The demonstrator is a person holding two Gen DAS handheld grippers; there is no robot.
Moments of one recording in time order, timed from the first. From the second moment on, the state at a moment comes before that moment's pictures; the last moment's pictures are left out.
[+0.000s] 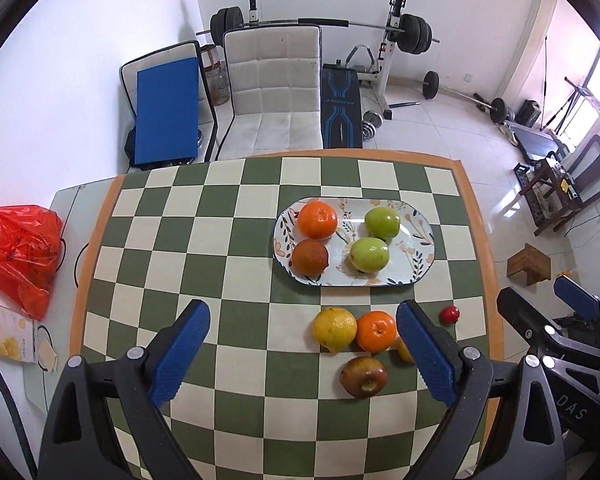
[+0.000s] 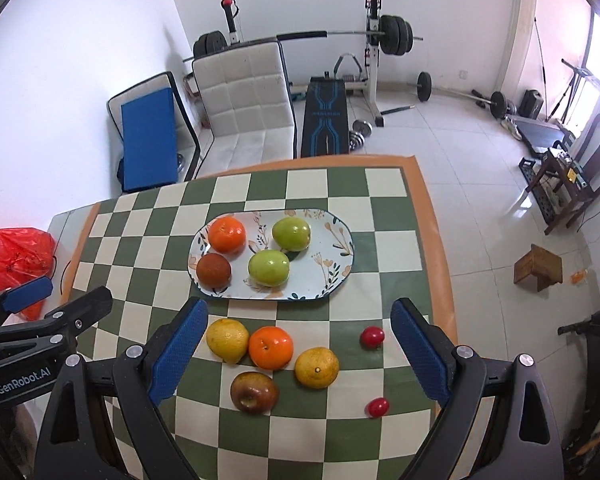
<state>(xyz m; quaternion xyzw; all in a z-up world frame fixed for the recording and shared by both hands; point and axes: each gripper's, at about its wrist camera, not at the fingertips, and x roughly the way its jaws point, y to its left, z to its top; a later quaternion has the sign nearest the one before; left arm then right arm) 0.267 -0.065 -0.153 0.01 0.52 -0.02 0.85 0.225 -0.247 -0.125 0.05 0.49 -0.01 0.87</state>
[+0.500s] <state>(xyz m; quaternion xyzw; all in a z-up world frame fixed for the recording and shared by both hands) 0.255 -0.066 -0.155 0.03 0.52 -0.01 0.85 0.191 -0.252 -0.108 0.10 0.48 0.00 0.87</state>
